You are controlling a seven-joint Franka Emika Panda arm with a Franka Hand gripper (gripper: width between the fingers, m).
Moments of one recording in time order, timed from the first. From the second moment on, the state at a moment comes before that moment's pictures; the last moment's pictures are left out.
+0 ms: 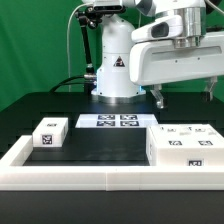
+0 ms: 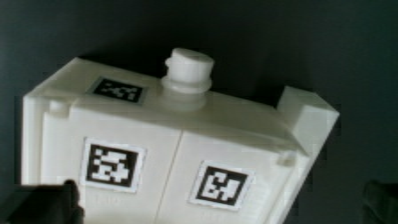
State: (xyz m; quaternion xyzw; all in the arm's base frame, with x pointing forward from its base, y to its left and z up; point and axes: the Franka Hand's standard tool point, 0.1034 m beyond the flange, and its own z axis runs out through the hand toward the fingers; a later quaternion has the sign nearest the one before) arm 0.510 0.098 0.095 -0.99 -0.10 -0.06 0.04
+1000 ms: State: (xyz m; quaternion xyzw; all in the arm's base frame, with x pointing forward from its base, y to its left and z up) arm 0.485 0.102 0.069 -0.99 0.09 -0.05 0.04
